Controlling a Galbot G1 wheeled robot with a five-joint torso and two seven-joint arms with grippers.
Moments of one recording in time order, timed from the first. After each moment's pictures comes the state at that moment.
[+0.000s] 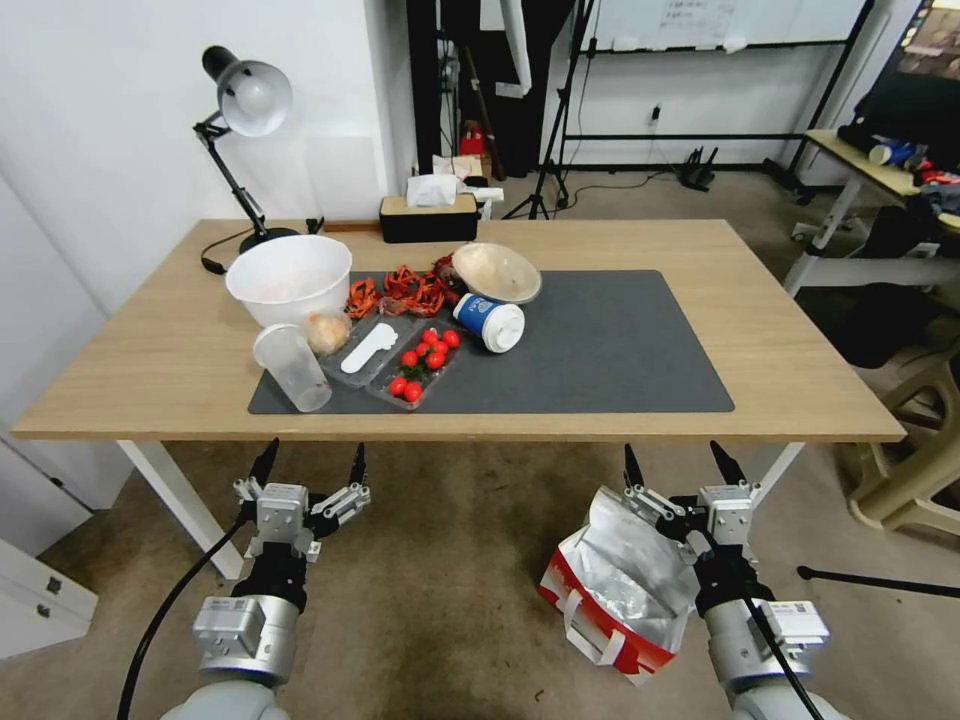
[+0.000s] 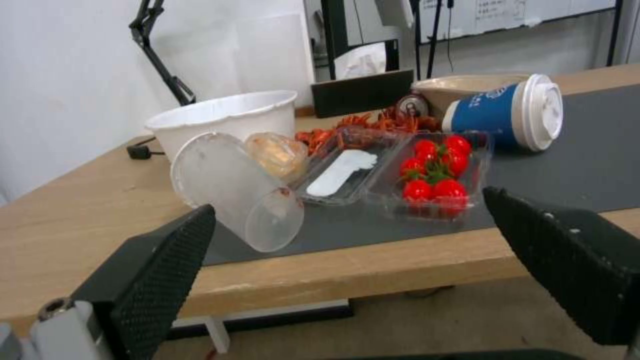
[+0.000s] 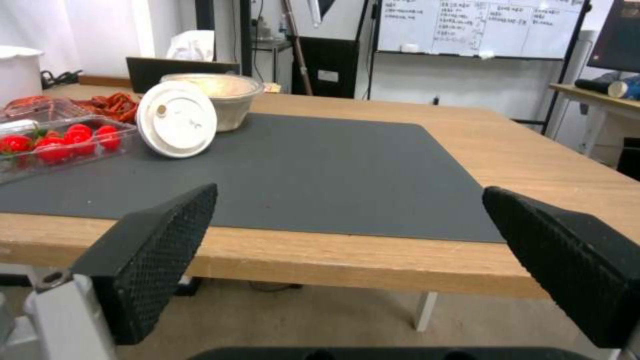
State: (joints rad) left arm 1.80 -1.50 -0.55 -2.30 0.00 0.00 0.00; right arm -1.80 1.50 0.55 2.30 0.00 0.00 0.00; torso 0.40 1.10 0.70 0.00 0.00
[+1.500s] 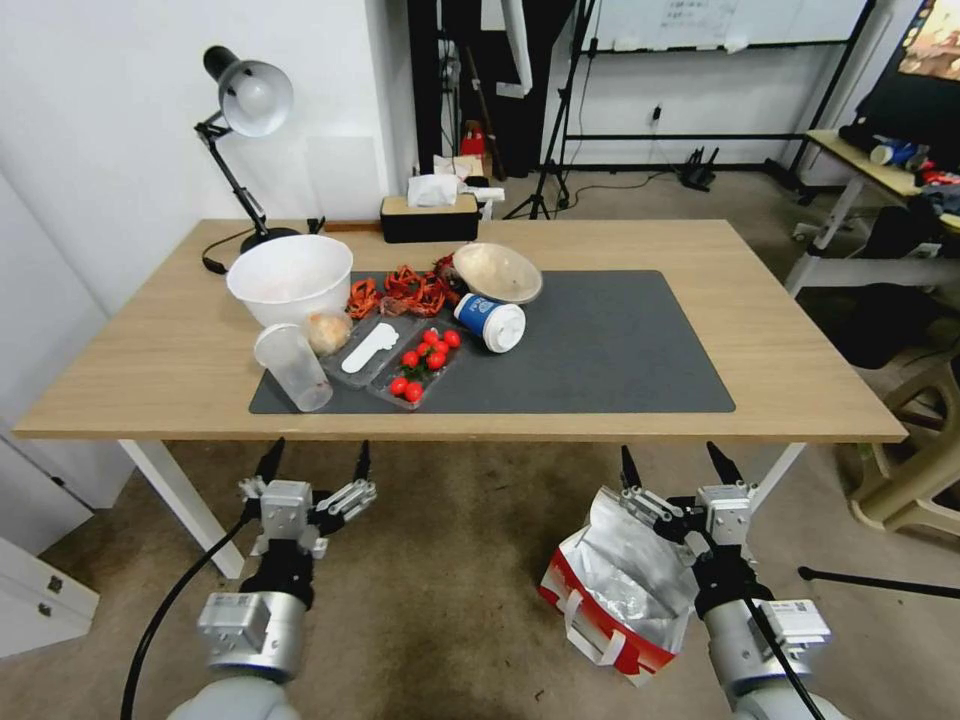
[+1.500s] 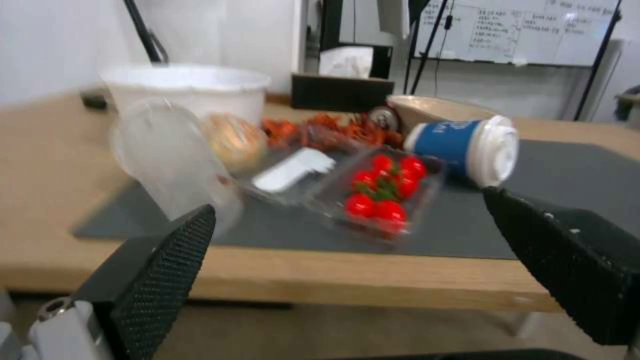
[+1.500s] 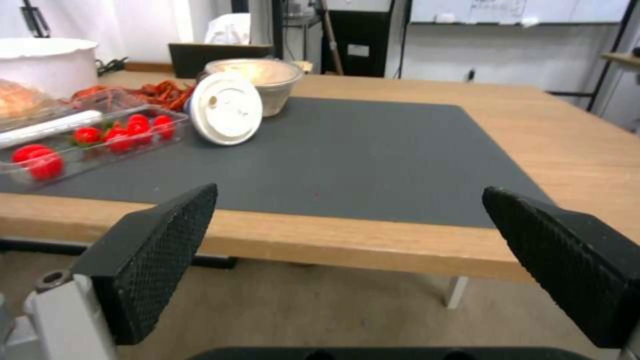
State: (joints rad) left arm 1.74 -1.39 -0.36 -2.32 -0.22 0.06 -0.22; right arm -1.84 1.60 0.57 2.40 -0.03 -0.15 -0.16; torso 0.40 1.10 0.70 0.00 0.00
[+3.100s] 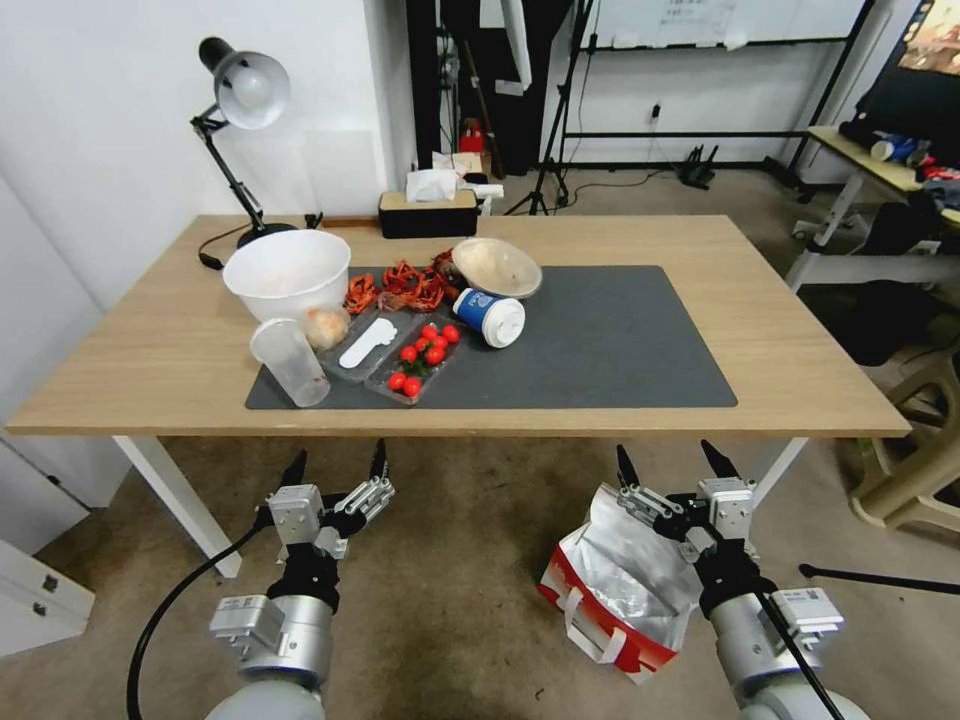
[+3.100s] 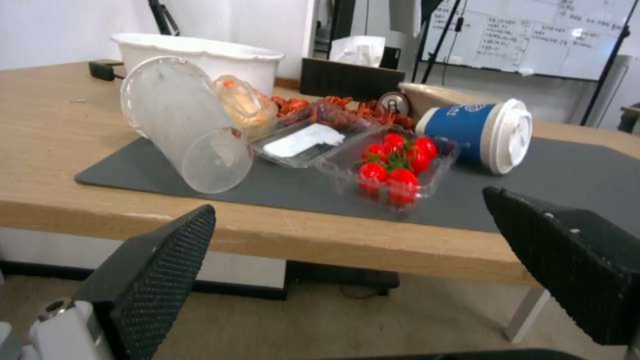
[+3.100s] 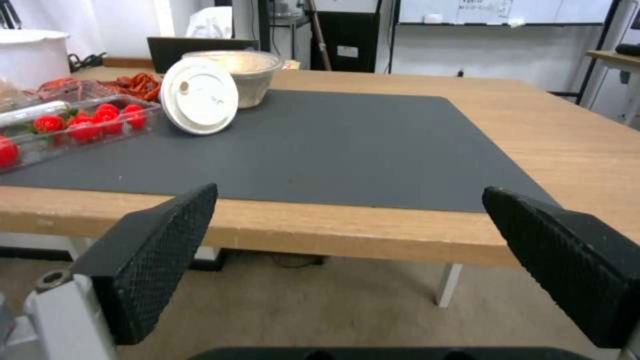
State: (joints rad) left arm 1.76 -1.31 -0.35 -2.29 -0.29 -0.05 -0.28; right arm -1.80 1.58 0.61 2.37 0.01 -0.13 -0.14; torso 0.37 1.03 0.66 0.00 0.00
